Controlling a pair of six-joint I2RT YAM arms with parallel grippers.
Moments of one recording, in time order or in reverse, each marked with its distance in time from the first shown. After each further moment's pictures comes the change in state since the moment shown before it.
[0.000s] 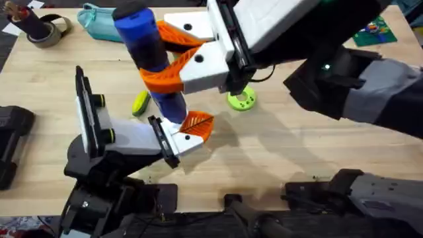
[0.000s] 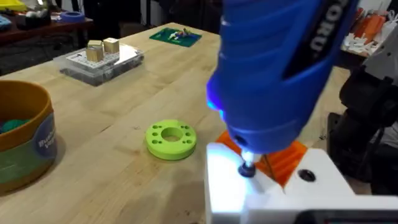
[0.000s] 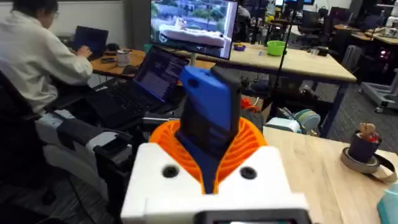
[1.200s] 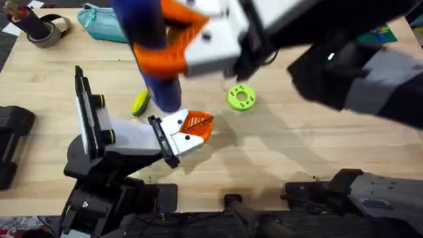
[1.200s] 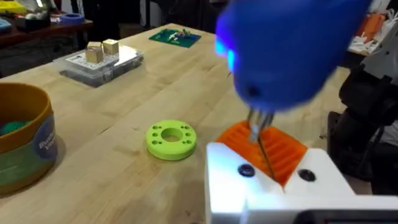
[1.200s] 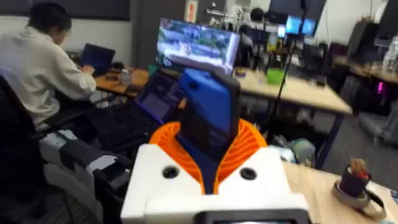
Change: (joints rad) left arm 0.000 -0.001 0.000 0.000 0.002 0.008; right arm -0.024 0.015 0.058 0.158 -0.043 0.117
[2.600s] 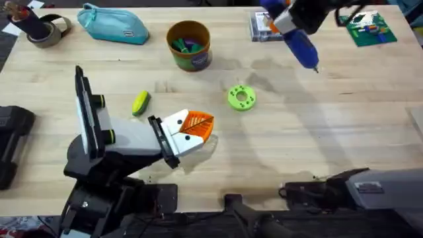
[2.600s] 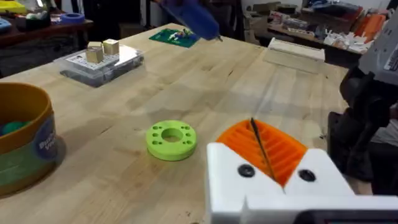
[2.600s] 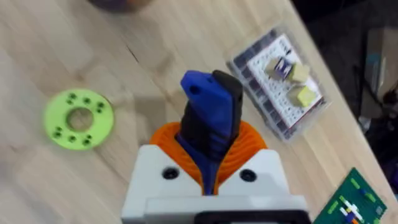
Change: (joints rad) left arm 0.000 0.000 0.000 0.000 0.000 0.000; right arm -0.429 0.151 0.561 -1.808 1.035 -0.936
